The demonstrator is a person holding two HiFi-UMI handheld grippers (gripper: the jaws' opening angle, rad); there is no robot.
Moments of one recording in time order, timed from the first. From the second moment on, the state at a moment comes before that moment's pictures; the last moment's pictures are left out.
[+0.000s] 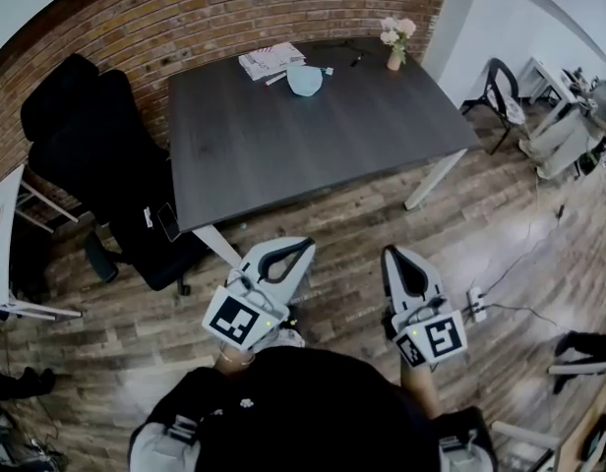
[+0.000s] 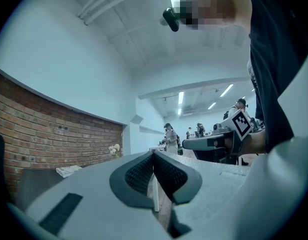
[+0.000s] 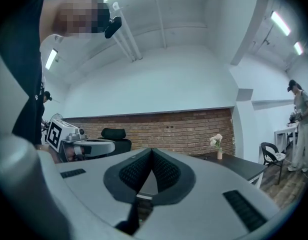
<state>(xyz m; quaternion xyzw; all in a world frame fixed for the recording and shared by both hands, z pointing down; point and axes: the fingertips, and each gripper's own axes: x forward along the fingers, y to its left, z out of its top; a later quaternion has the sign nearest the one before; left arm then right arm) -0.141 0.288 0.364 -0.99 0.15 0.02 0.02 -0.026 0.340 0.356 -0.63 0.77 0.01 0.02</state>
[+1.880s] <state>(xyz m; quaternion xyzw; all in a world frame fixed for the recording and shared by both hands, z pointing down) -0.092 -0.005 0.394 -0.96 0.26 -0.01 0.00 0.075 0.032 0.383 -0.61 0.79 -0.01 0.00</state>
